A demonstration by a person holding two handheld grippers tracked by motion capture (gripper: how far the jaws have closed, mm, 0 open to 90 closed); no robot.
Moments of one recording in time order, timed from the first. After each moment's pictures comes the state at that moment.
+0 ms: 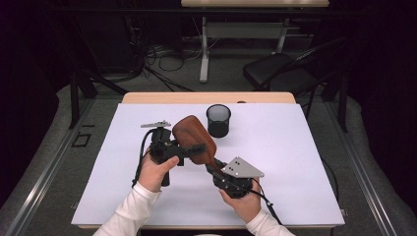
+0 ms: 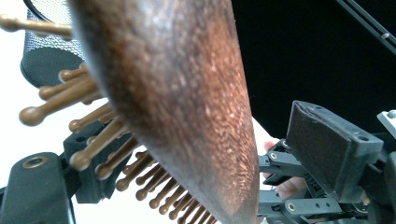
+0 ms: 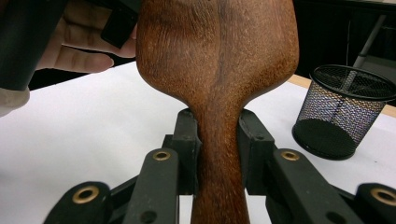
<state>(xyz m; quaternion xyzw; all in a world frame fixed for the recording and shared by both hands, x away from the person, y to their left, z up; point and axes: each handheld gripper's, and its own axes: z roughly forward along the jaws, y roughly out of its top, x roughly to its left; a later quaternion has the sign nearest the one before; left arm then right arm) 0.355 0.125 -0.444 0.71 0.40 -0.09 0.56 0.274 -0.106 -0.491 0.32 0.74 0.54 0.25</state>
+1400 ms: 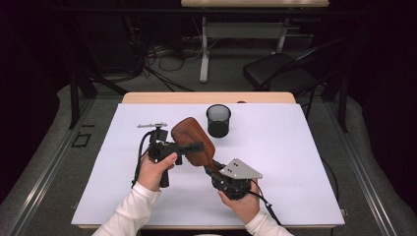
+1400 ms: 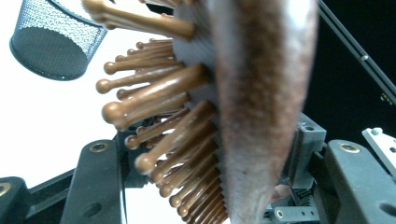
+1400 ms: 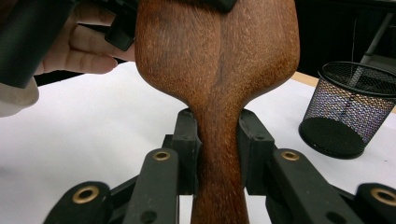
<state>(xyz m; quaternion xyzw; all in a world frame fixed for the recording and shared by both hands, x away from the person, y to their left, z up) 0.359 0.134 -0.454 0.68 0.43 -0.14 0.57 0.273 -0.103 -0.497 0.32 0.74 0.54 0.24</state>
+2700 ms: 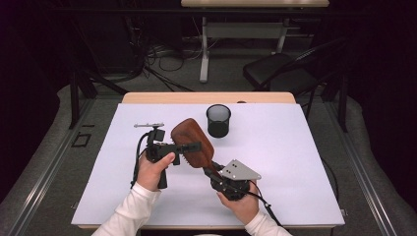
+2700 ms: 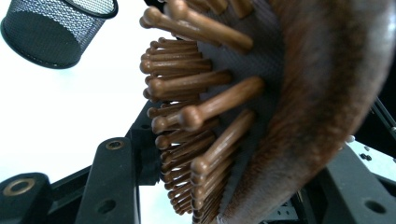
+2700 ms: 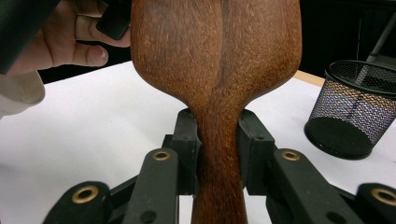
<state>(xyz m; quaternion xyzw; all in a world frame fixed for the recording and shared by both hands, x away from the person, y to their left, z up) 0.356 0.139 -0.450 0.67 0.45 -0.17 0.57 0.272 -0.101 -0.500 0.31 0.74 0.55 0.24</state>
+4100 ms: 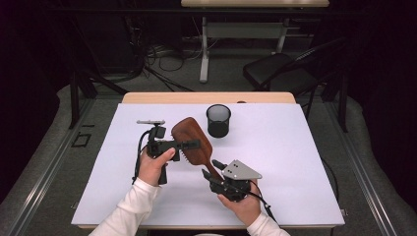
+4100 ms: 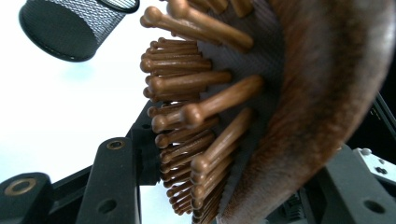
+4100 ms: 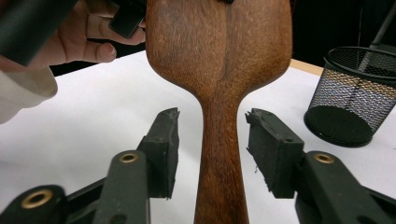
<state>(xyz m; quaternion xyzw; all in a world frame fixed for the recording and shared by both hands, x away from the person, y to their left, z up) 0.374 0.141 -0.460 0.67 0.47 -0.18 0.55 0.273 -0.105 -0.505 0.32 0.74 0.54 0.23</state>
